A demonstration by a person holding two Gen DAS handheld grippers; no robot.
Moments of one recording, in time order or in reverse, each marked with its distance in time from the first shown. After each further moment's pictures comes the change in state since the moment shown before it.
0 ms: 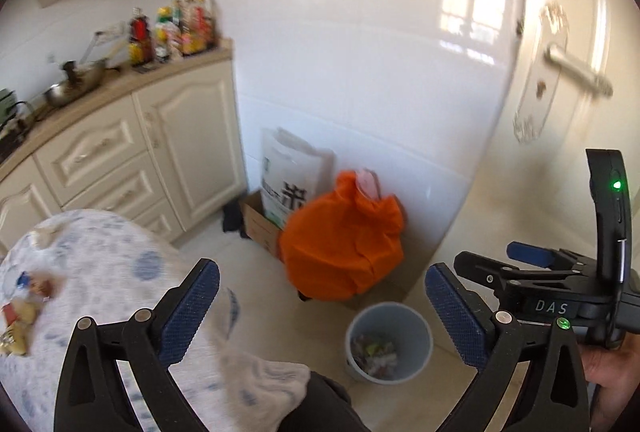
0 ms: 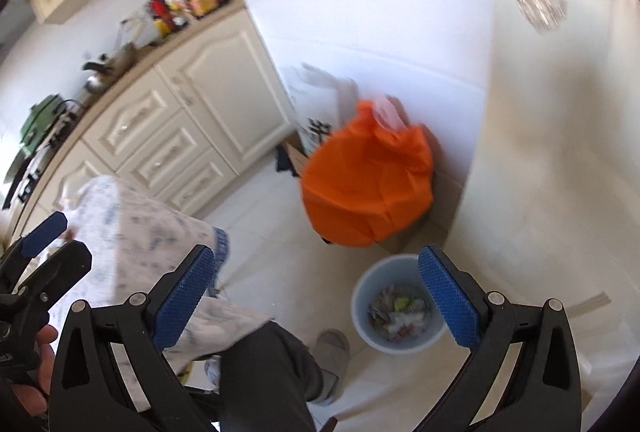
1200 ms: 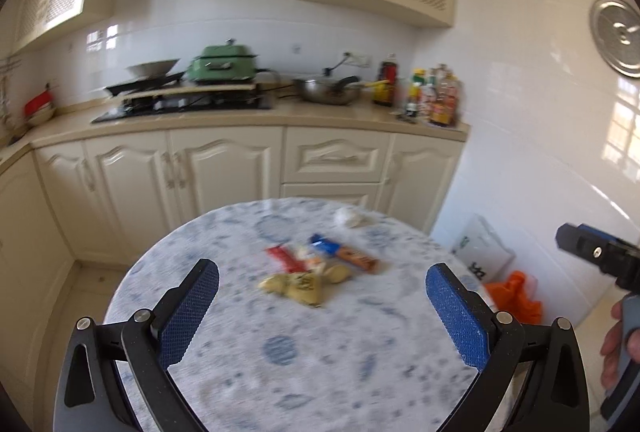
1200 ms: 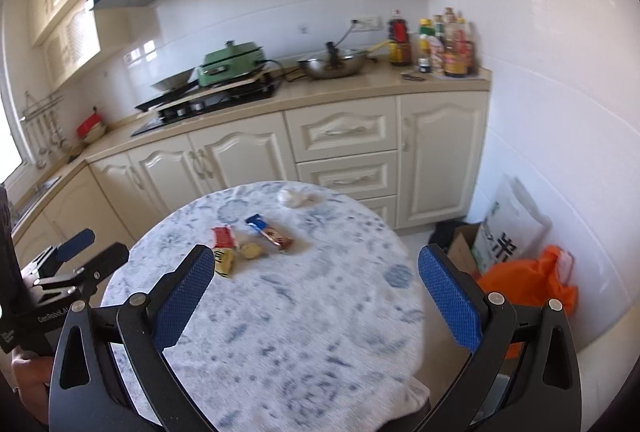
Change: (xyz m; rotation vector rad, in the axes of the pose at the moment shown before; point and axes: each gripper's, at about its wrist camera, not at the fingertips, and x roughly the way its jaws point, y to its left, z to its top) left arm -0.266 0.188 -0.137 -0.453 -0.206 0.522; right arm -0.053 0.321 -0.010 -0.528 -0.118 0.419
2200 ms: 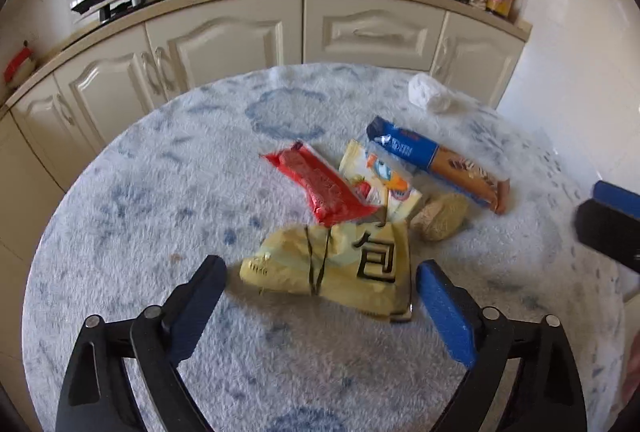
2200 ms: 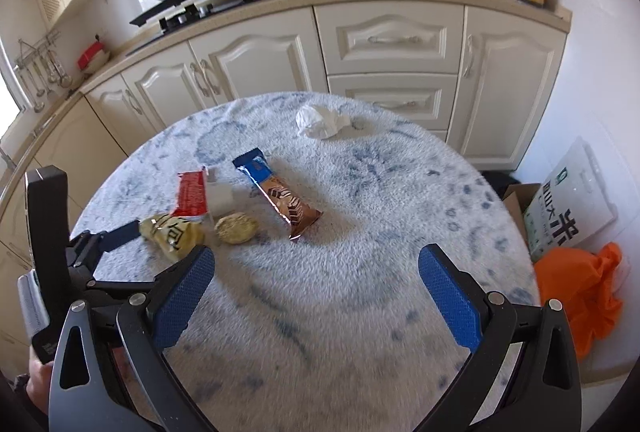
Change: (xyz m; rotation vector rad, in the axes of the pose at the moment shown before) left arm 0.296 0.014 -0.002 0.038 0.366 0.073; right arm 0.217 0.010 -0.025 -0.043 0.313 0.078
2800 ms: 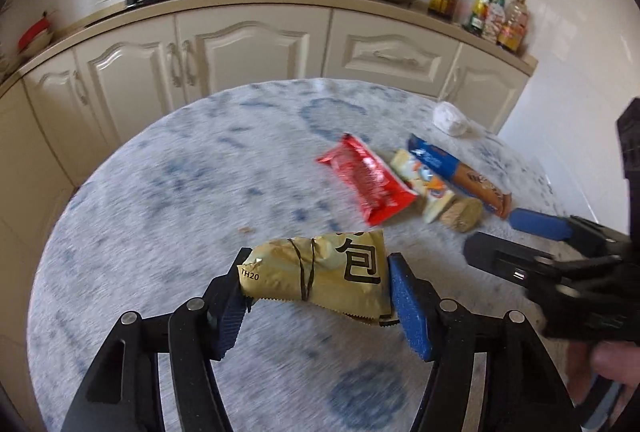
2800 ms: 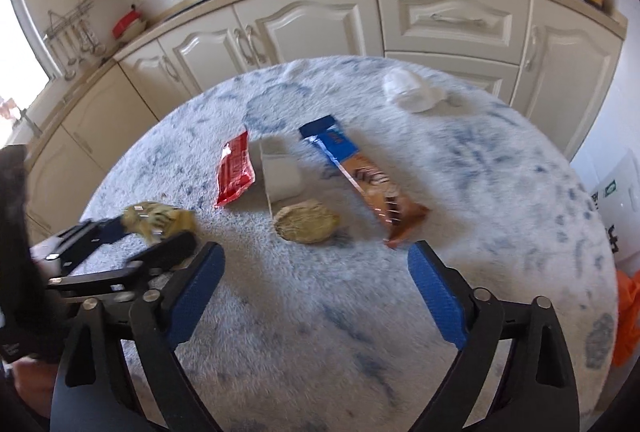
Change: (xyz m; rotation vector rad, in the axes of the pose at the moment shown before) left arm -0.005 0.060 -0.005 -0.113 -0.053 -0.029; right arm 0.054 0.049 -0.005 -0.106 0.076 0.120
